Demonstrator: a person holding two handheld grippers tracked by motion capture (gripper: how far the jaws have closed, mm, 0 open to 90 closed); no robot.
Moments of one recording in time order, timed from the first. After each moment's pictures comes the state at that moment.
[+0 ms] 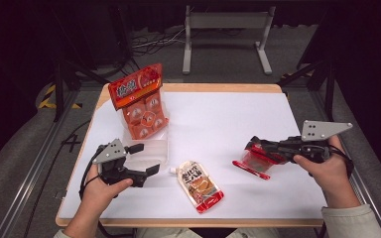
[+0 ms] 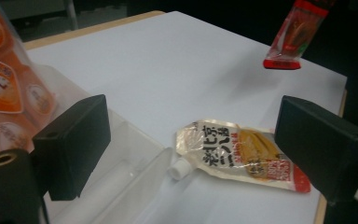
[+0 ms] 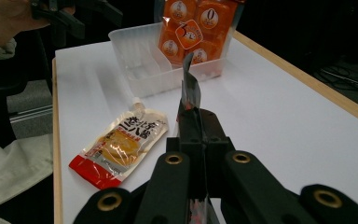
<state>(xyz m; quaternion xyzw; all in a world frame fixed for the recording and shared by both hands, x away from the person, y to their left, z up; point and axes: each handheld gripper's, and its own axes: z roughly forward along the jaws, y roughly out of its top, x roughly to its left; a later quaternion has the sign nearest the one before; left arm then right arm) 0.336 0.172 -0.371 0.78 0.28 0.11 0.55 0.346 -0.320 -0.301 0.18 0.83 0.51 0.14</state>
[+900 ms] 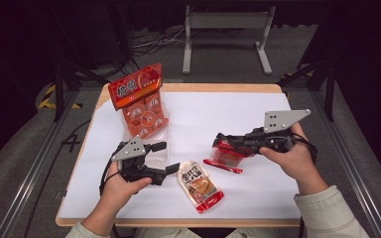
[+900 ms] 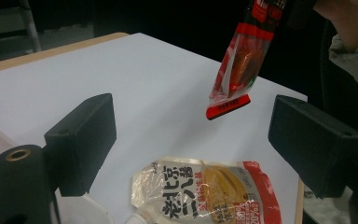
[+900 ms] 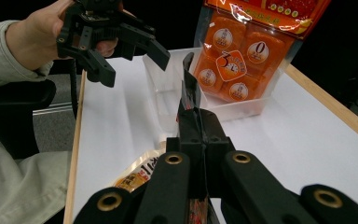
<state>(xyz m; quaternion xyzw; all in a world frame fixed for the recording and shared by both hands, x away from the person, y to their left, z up) 0.346 0.129 -0.369 0.77 0.23 0.07 0.59 0.368 -0.240 -0.286 0.11 0.84 0.52 0.11</state>
